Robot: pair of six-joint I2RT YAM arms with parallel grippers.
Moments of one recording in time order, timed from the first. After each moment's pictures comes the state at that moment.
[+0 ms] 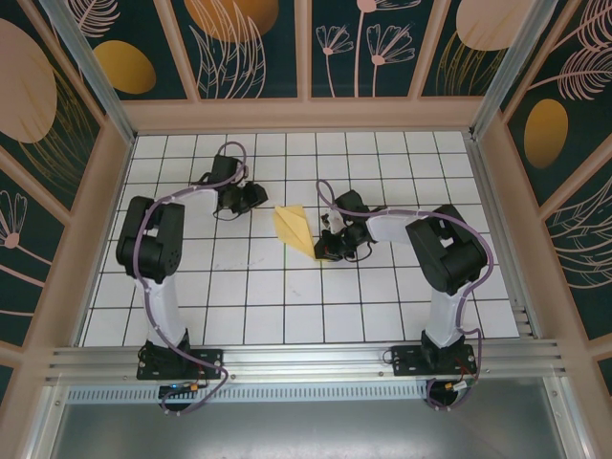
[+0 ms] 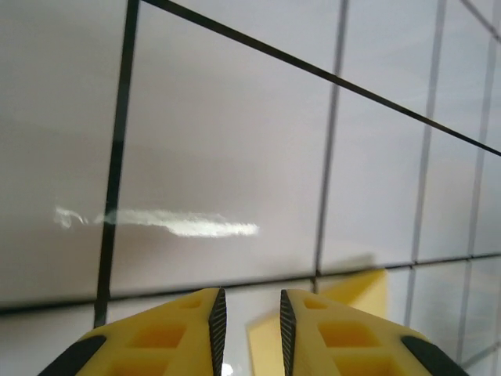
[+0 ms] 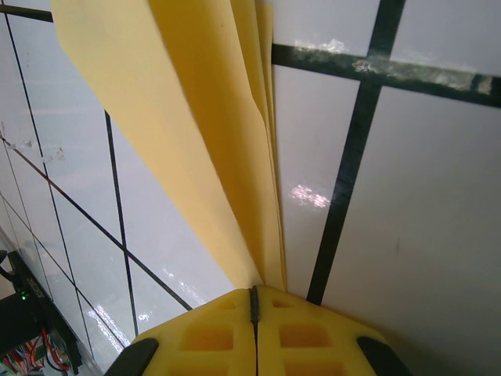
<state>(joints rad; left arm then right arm) -0.24 1.94 1.20 -0.16 0.40 -0.65 0.56 1.89 1.00 -0.31 -0.62 0.49</state>
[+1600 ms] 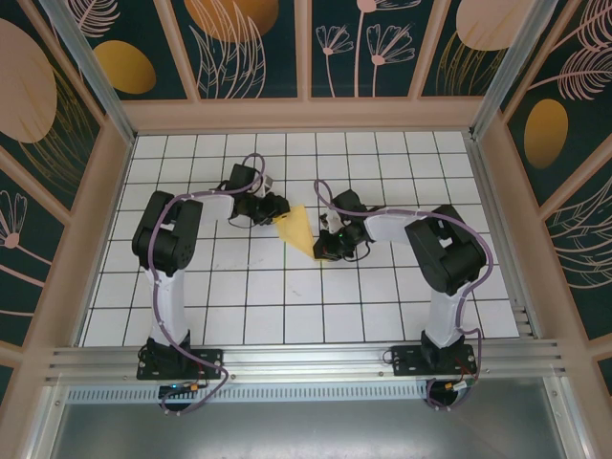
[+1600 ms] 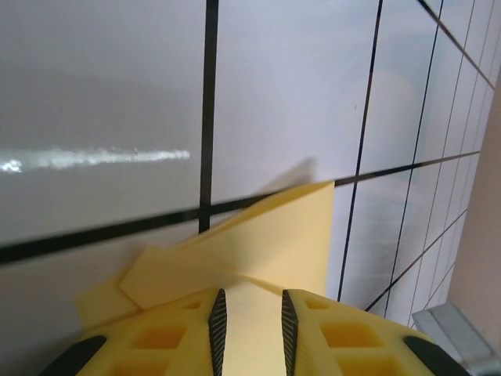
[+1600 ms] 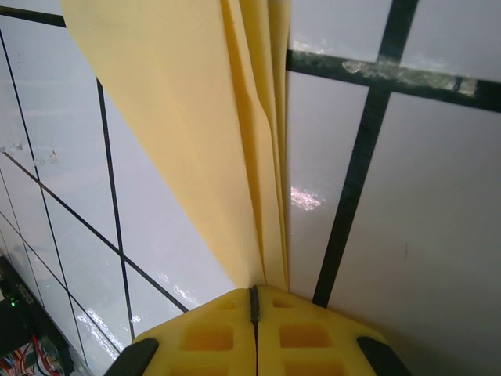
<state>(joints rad) -0.31 2.11 1.25 -0.09 0.65 -0.73 0.58 1.89 1.02 -0.34 -0.59 0.50</state>
